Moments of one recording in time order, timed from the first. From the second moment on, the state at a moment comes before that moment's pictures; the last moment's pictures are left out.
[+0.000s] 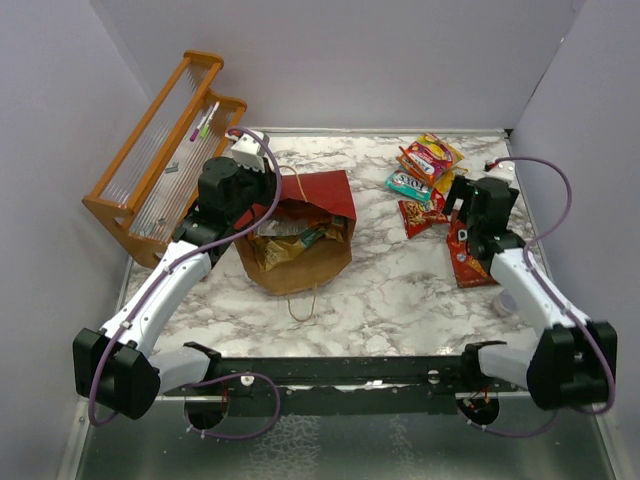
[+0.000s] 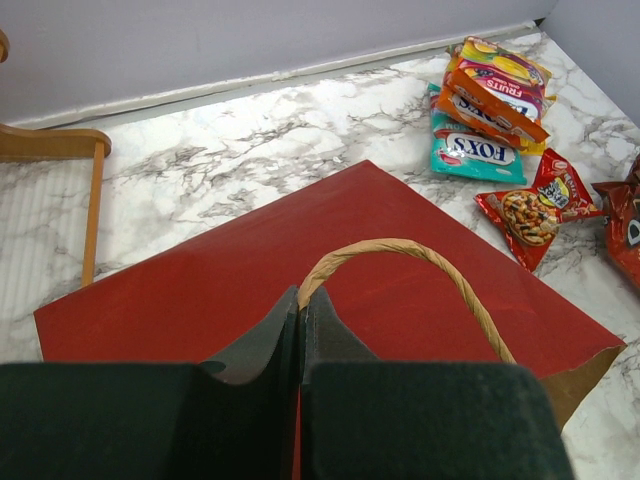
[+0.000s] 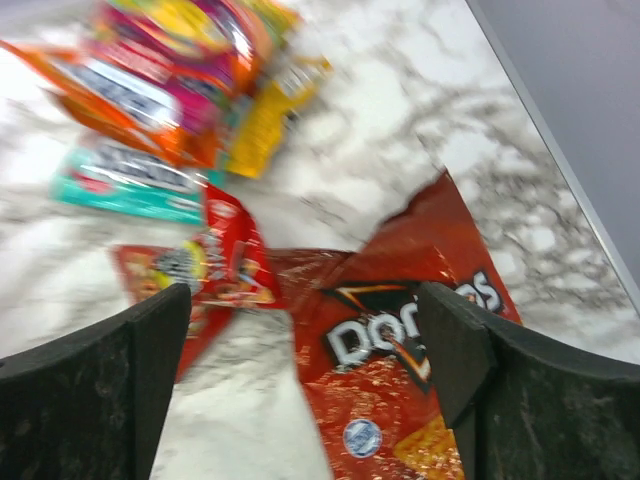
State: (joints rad) left arm -0.38 1.18 1.03 -0.05 0.10 -0.15; right arm 0.10 1.18 0.77 0.00 0.37 0.18
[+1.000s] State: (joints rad) left arm -0.37 1.18 1.03 -0.05 0.10 -0.15; right arm 0.97 1.10 0.69 0.24 -0.42 -0.32
